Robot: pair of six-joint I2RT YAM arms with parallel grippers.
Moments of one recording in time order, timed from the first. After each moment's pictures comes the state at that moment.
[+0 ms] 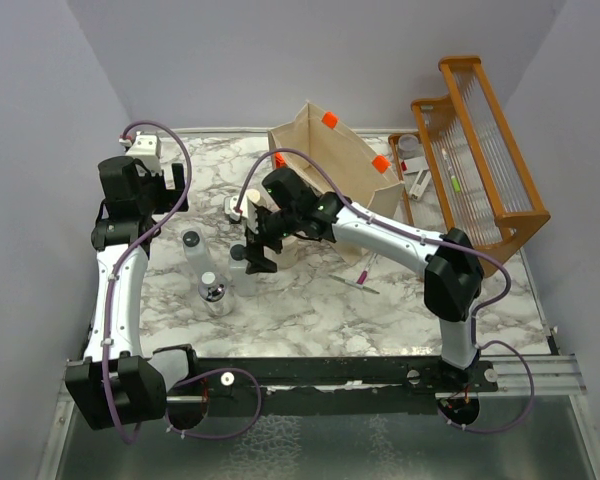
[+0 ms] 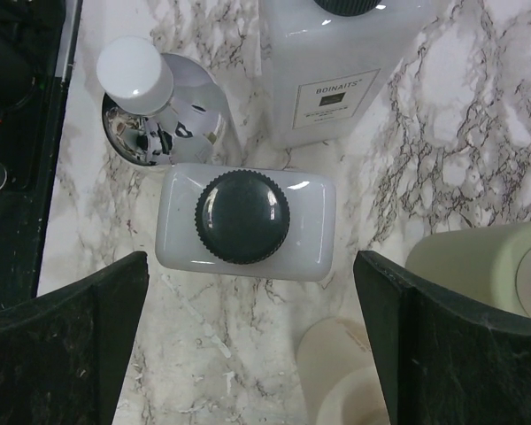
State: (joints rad) left arm 0.16 1.12 1.09 -0.42 0.12 0.07; right arm 0.93 1.95 1.70 -0.45 -0.60 -0.48
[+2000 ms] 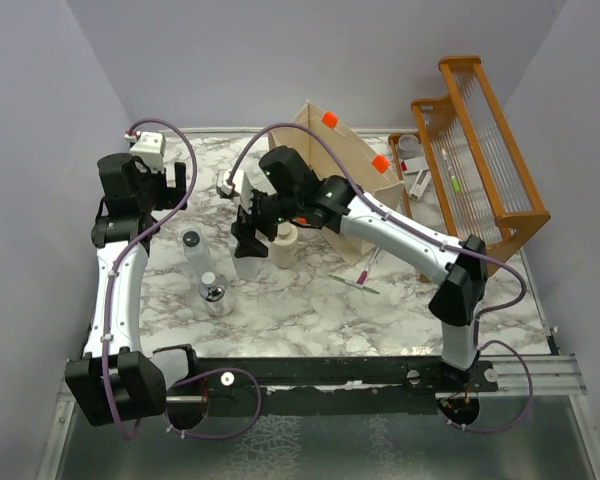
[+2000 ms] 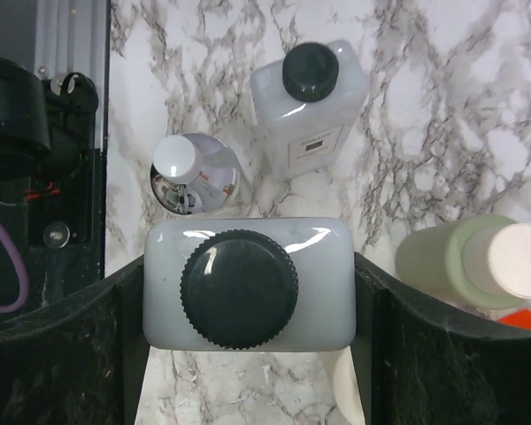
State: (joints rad) left arm 0.16 1.14 1.09 -0.39 0.14 0.17; right arm 0.97 1.94 1.90 -0.59 -0.50 -0.30
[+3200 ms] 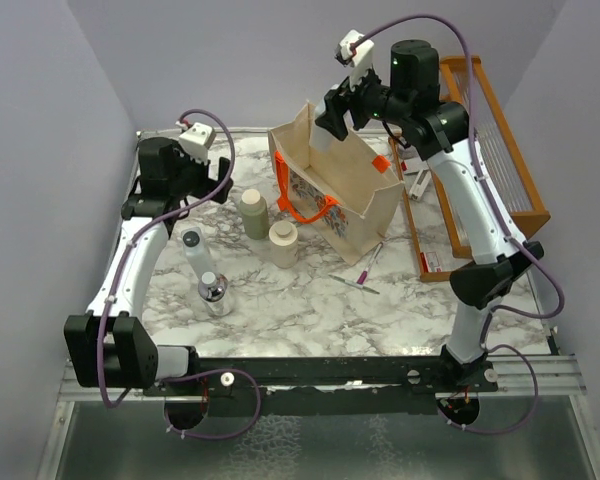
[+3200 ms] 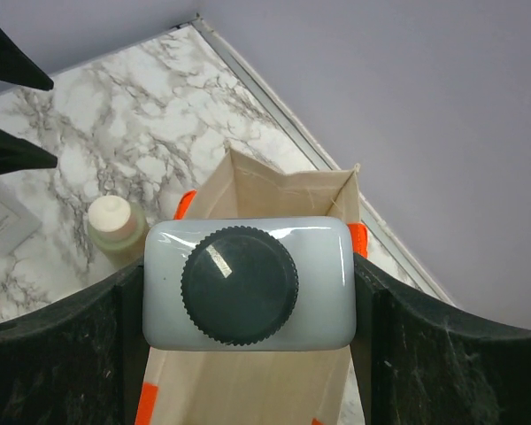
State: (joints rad) left arm 0.00 1.29 1.14 -0.30 0.34 0.16; right arm 0.51 1.86 2.34 -0.74 -0.36 -0.31
